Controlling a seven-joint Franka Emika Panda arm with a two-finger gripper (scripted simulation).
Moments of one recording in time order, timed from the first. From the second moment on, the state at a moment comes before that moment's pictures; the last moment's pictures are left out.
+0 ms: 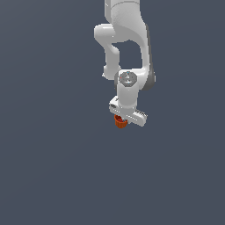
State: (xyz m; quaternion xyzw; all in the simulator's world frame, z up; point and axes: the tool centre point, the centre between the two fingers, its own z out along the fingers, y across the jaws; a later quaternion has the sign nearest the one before) arm -0.062 0.081 0.072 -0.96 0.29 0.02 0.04
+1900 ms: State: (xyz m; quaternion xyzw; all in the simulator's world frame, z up) arm 0.065 0.141 0.220 -0.92 0.16 -0.27 0.21
